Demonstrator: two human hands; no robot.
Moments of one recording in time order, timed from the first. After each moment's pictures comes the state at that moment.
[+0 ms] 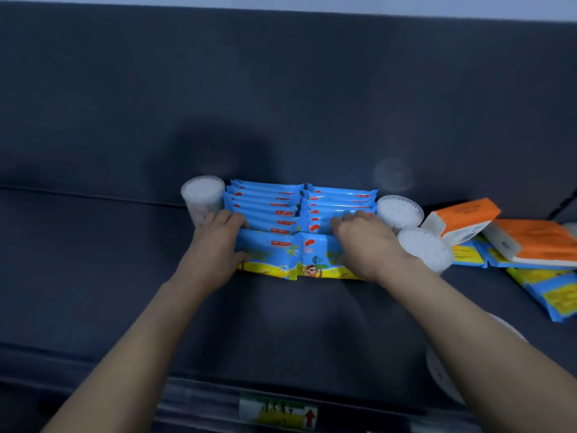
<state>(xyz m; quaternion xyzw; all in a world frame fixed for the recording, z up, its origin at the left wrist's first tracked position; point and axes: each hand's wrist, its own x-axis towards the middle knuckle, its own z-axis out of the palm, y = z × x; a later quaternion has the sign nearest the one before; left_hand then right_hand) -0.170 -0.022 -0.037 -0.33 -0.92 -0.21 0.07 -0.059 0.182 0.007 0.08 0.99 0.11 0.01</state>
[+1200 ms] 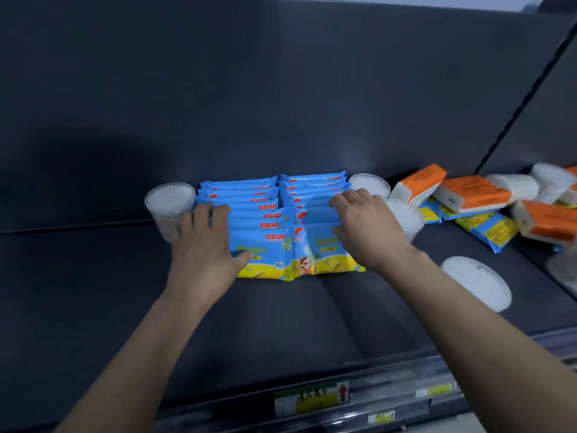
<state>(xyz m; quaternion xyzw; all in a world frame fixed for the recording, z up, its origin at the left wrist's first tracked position) -0.172 -0.030 -0.033 -0.37 -0.90 -0.20 0.13 -0.040 0.158 0.008 0.22 0.97 0.09 -0.07</state>
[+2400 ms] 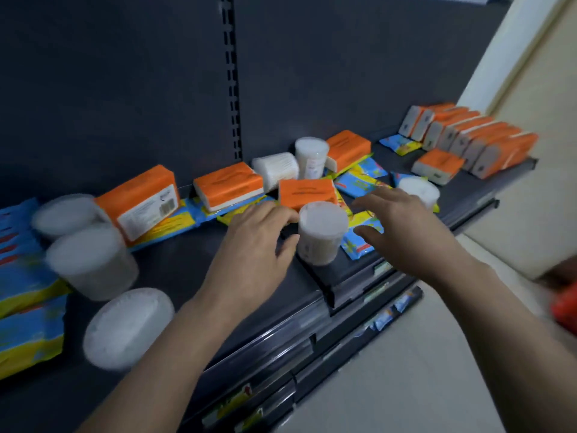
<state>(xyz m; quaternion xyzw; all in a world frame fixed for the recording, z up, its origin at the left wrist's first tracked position) 0.134 0.286 0.003 -0.66 -0.66 -0.36 0.02 0.313 0.389 0.043 0.41 0.91 0.01 -0.09</state>
